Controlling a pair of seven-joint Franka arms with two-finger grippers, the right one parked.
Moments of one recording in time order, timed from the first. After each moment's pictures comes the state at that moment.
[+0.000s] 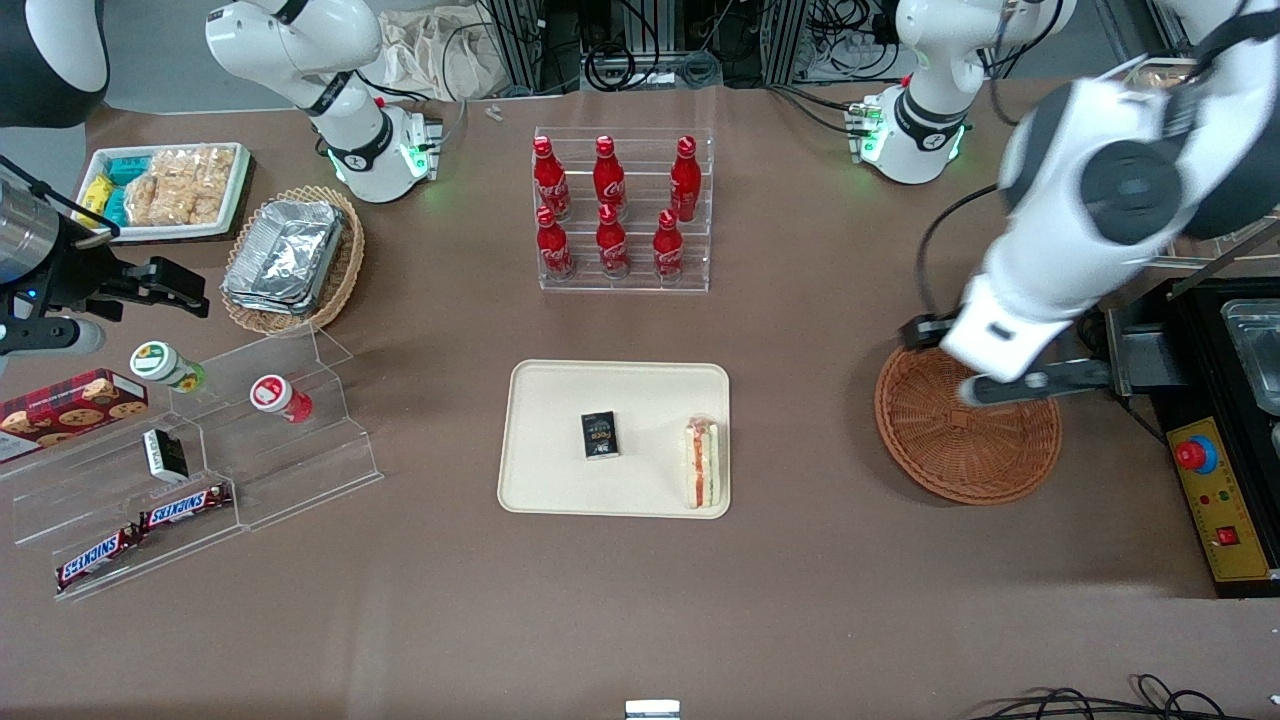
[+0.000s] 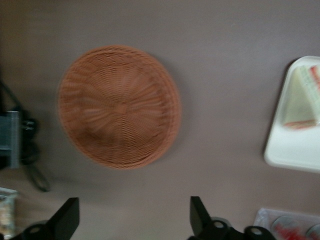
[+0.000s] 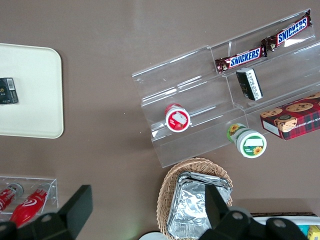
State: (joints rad) arm 0.16 0.12 -0.40 -1.64 0.11 1.63 -0.30
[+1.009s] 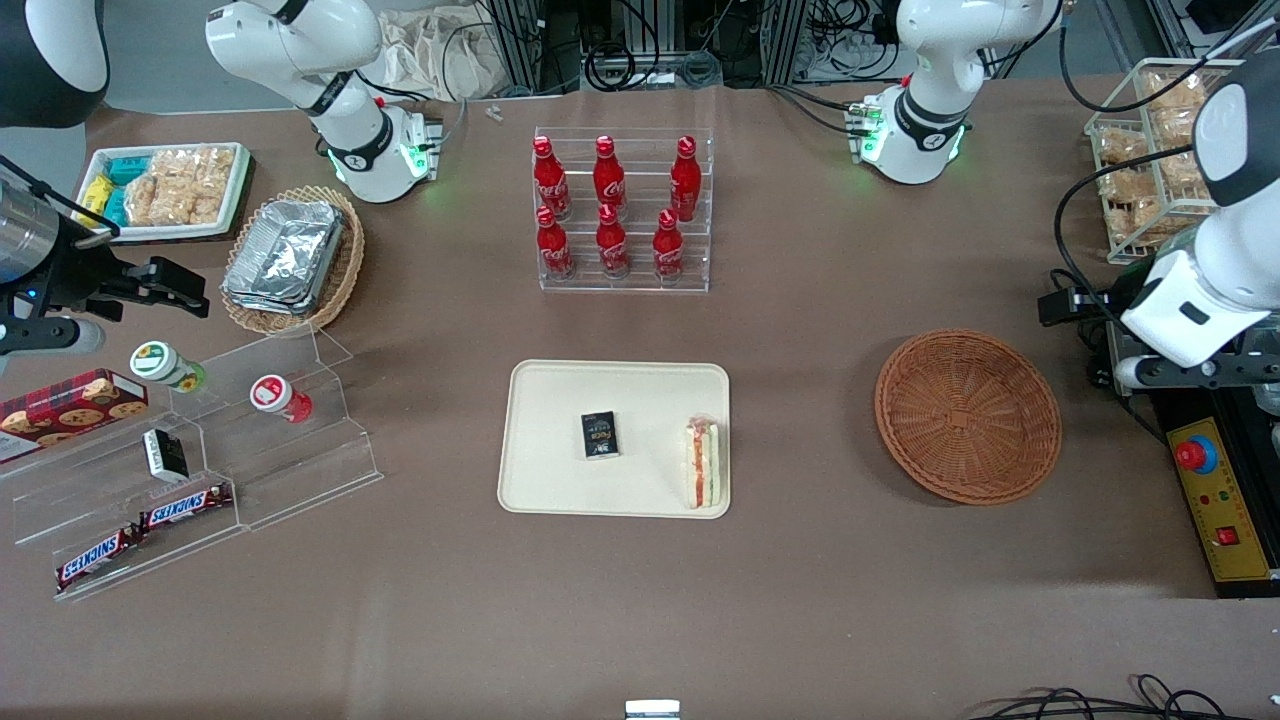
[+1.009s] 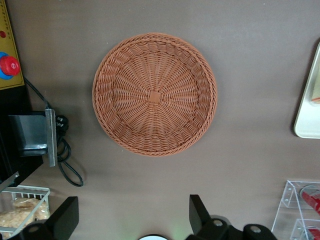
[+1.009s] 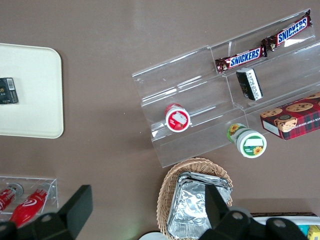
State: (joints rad) arm 0.04 0.11 -0.09 -1.61 0.02 1.57 -0.06
